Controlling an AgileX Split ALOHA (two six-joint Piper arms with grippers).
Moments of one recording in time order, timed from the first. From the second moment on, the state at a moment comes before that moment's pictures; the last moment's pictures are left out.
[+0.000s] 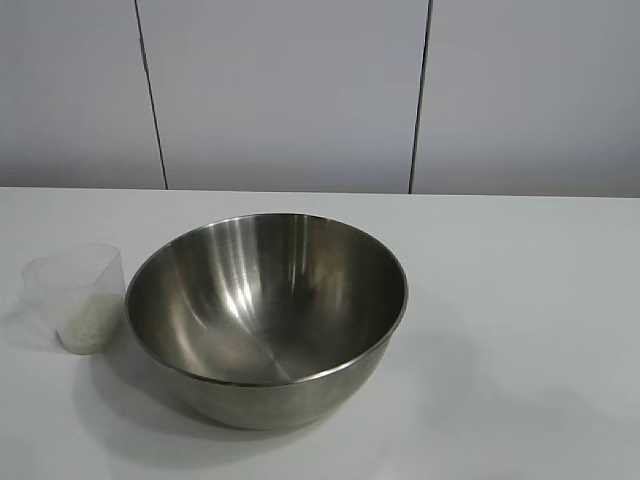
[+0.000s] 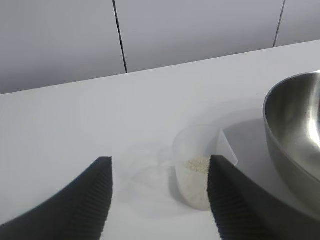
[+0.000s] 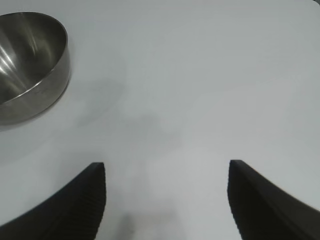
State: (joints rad) left arm 0.17 1.18 -0.08 0.67 -0.76 -0.29; right arm 0.09 0.05 -0.47 0.01 1.08 -0.05
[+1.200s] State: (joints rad) left arm 0.18 1.97 -0.36 0.53 -1.14 0.16; right arm 0.09 0.05 -0.47 0.01 1.08 -0.04
